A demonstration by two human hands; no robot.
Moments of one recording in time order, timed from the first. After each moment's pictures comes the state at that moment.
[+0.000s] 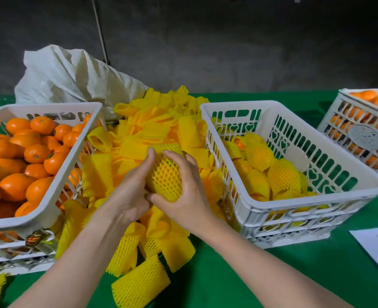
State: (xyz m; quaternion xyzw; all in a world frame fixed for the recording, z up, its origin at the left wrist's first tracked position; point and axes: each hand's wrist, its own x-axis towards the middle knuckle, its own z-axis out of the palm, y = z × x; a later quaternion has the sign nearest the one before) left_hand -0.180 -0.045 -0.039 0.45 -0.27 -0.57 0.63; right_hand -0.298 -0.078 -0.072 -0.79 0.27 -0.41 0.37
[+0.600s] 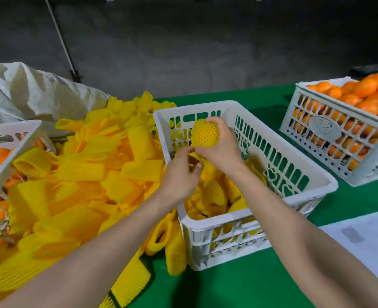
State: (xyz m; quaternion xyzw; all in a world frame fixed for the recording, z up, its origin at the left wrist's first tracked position) left_hand -0.327 -0.180 -0.057 0.63 -0.61 -0.18 0.44; right_hand -0.431 -0.249 -0.036 -0.71 0.49 -0.43 0.27
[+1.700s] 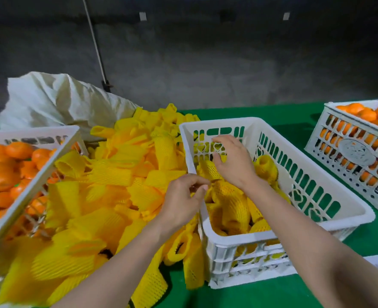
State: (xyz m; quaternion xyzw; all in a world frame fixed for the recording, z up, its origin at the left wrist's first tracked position) left_hand -0.291 -0.146 -0.060 0.62 -0.62 -0.16 0.45; right_hand -0.410 -0.266 -0.040 -0.83 0.40 -0.37 0.09
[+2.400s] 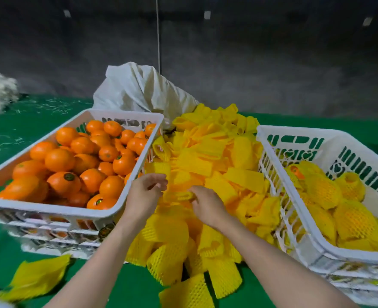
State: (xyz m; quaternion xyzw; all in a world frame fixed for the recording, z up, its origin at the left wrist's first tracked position) left_hand -0.071 -0.011 -0.079 0.71 -0.32 -0.23 0.59; right_hand -0.195 -0.128 -0.120 -0.92 0.30 -0.13 0.19
